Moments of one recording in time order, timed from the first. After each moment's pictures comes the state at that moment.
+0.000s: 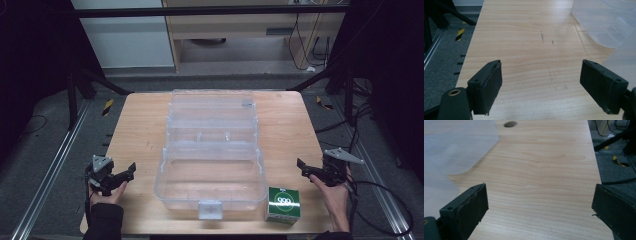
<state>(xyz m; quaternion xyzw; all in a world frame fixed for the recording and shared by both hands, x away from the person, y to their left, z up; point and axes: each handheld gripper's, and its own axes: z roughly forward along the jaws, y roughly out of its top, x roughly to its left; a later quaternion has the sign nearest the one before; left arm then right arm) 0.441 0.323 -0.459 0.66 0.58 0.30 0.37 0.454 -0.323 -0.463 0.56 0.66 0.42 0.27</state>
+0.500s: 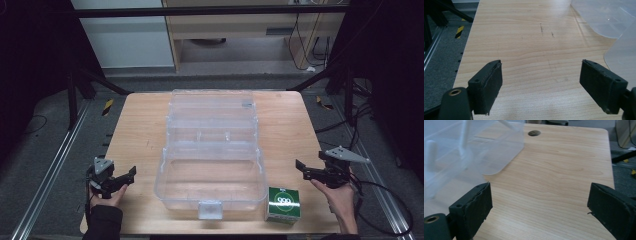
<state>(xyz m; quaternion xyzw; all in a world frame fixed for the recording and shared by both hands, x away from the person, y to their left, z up) 0.440 0.321 -0.464 0.67 0.58 0.29 0.36 0.440 -0.313 -0.431 0.50 0.70 0.44 0.25</state>
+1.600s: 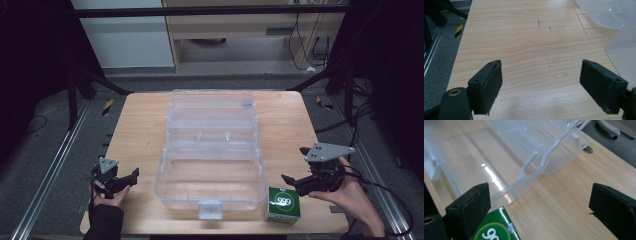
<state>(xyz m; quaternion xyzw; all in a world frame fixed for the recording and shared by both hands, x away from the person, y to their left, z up) 0.444 0.315 -0.469 0.69 0.57 0.29 0.34 0.408 -0.253 -0.344 0.29 0.85 0.37 0.22</state>
